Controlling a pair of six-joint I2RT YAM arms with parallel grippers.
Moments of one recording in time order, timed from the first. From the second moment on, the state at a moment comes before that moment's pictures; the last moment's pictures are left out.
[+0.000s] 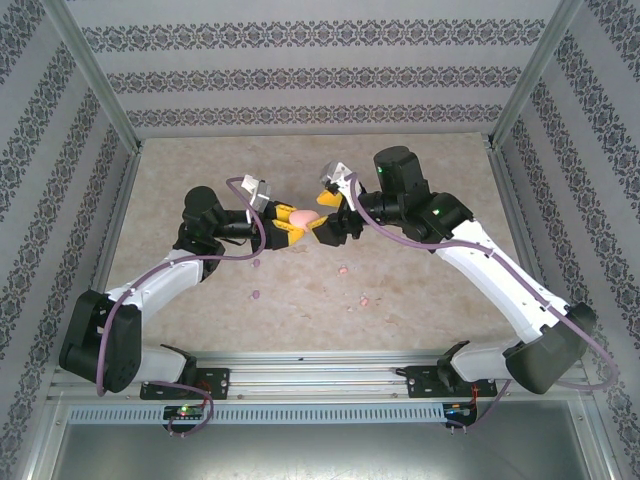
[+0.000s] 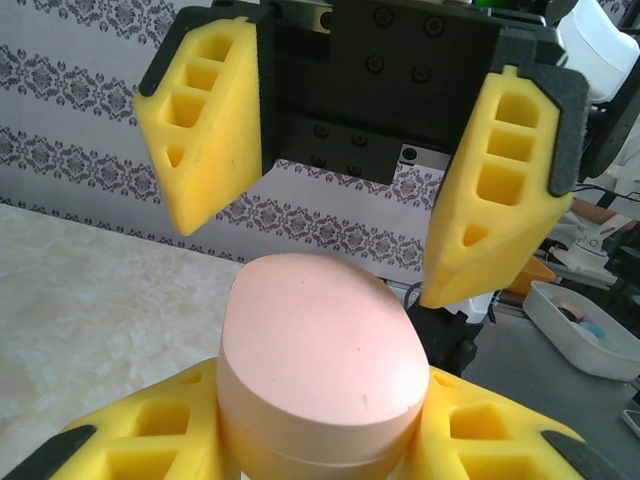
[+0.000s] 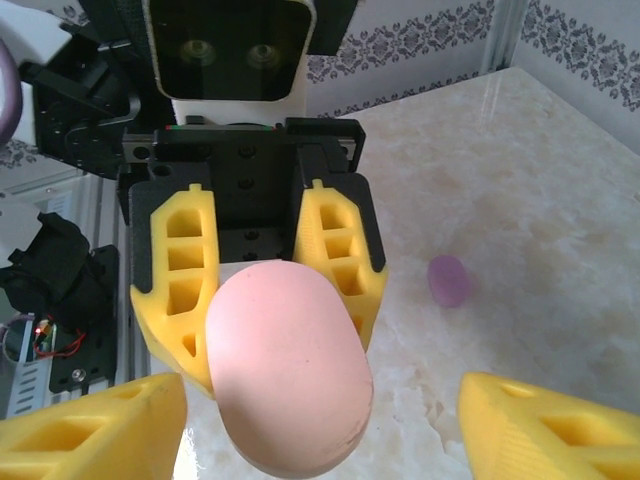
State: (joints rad) left arm -0.31 1.35 0.76 0.73 1.24 -0.39; right arm 0.61 1.33 1.36 -0.57 -0.65 -0.22
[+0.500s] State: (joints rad) left arm -0.31 1.34 0.78 0.70 1.25 -0.39; right arm 0.63 1.36 1.39 -0.63 -0.64 -0.29
